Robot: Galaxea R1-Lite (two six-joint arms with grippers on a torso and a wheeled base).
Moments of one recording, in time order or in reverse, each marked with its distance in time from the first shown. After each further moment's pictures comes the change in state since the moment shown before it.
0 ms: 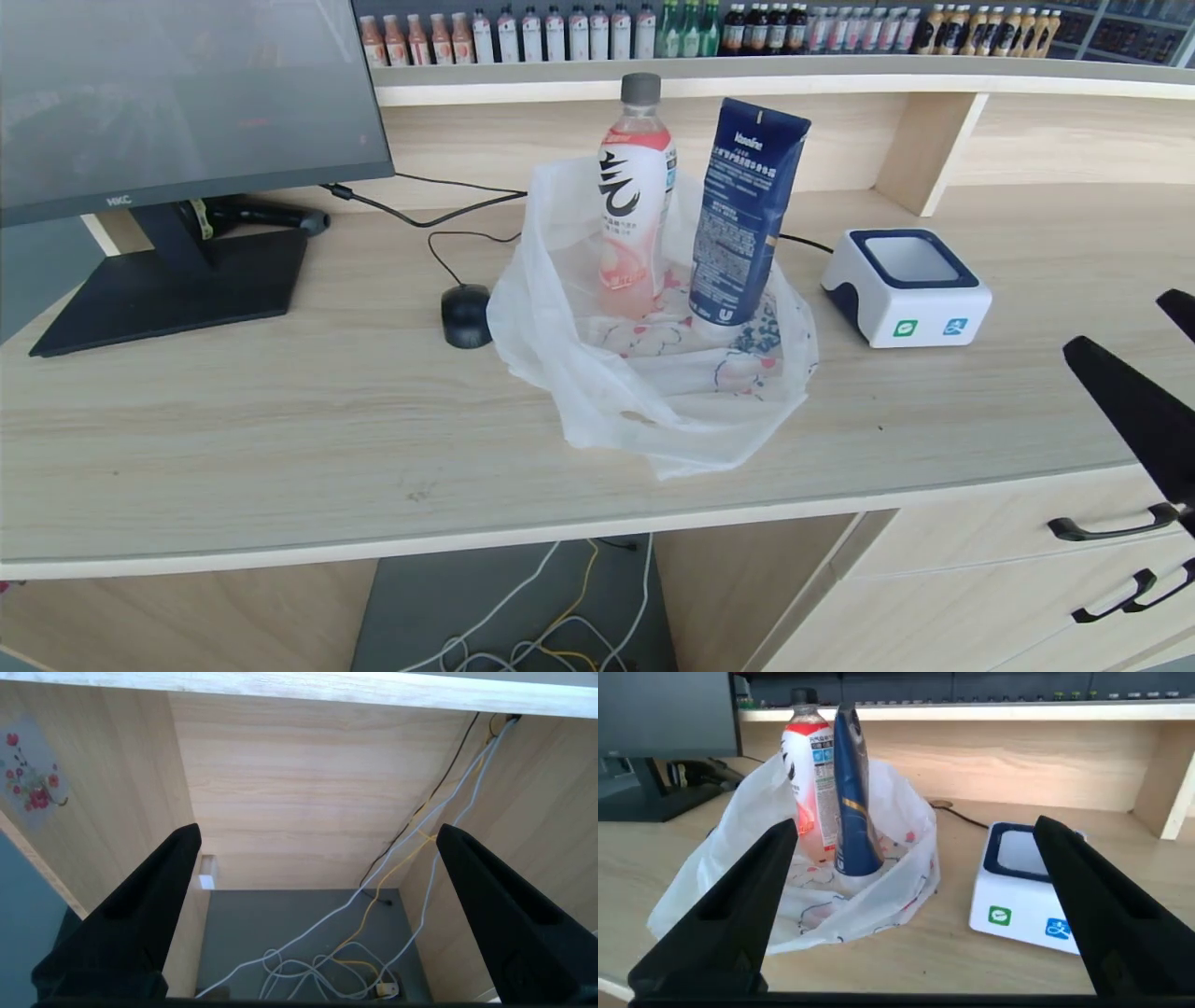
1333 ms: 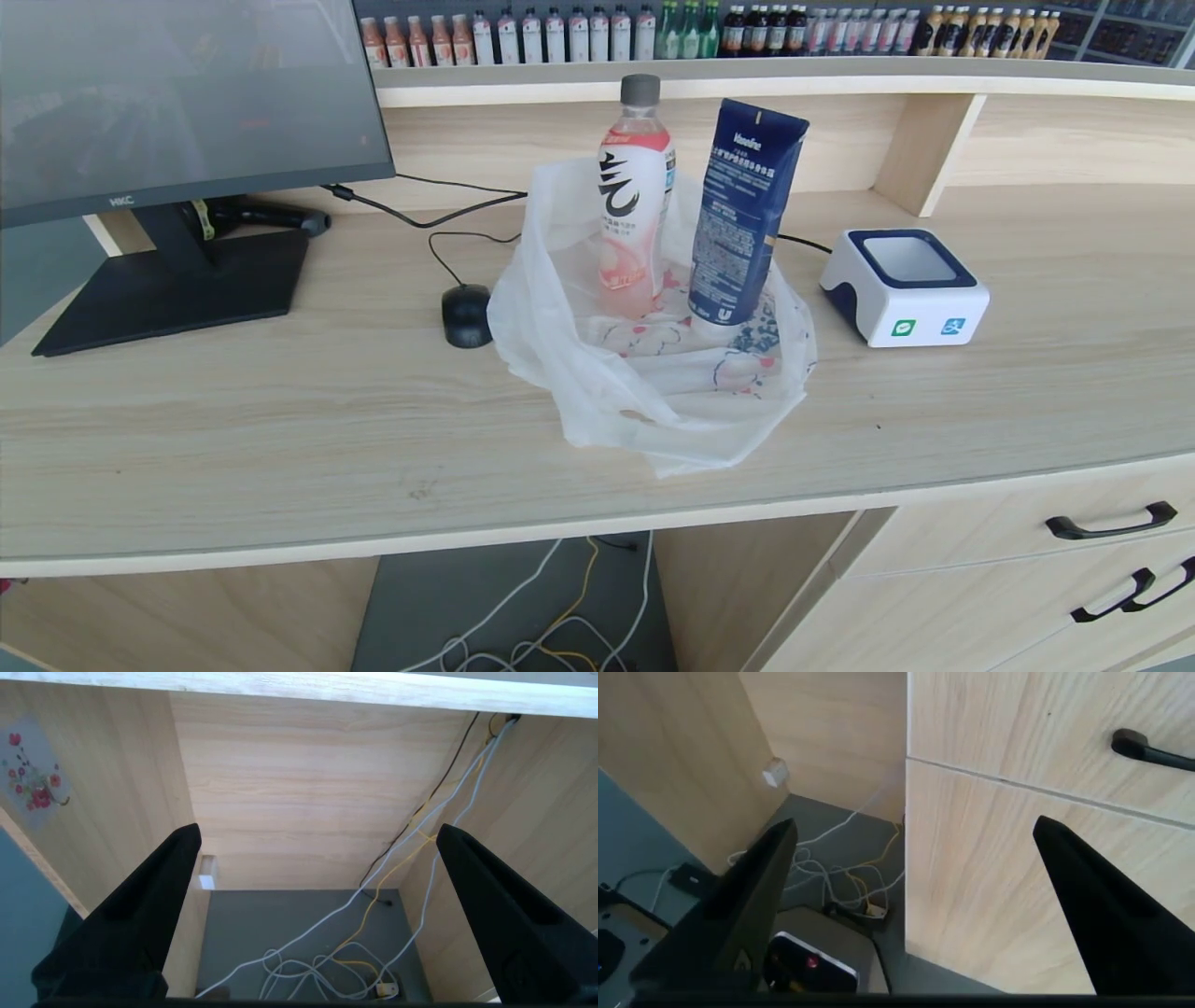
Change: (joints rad) left arm 0.000 0.000 0.000 0.000 0.000 0.000; right arm -0.015 -0.978 0.125 1.368 0.027 -0.016
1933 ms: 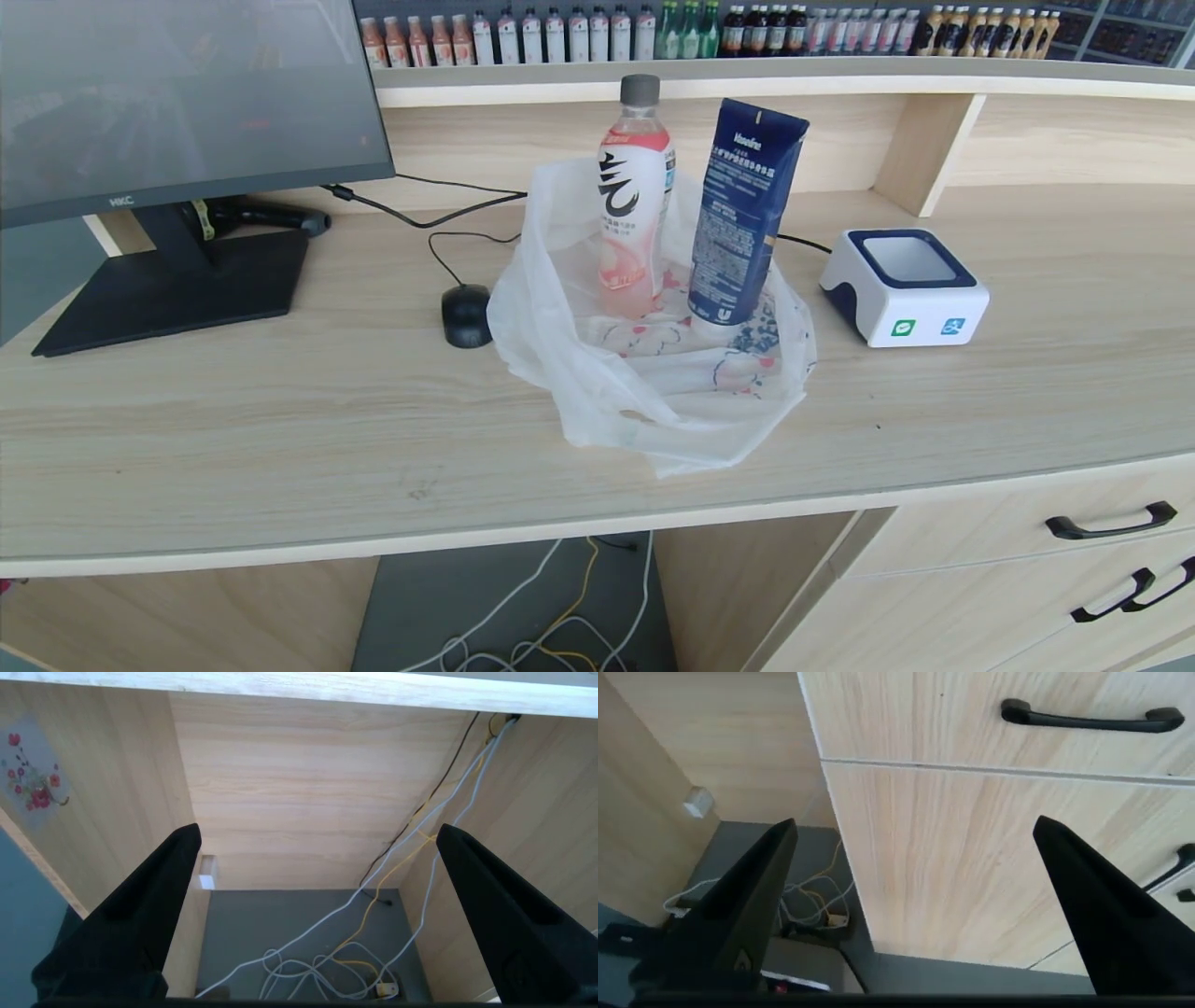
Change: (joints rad) left arm 0.000 0.000 0.000 0.000 0.000 0.000; right arm -0.311 0.028 0.001 0.004 -0.060 0.037
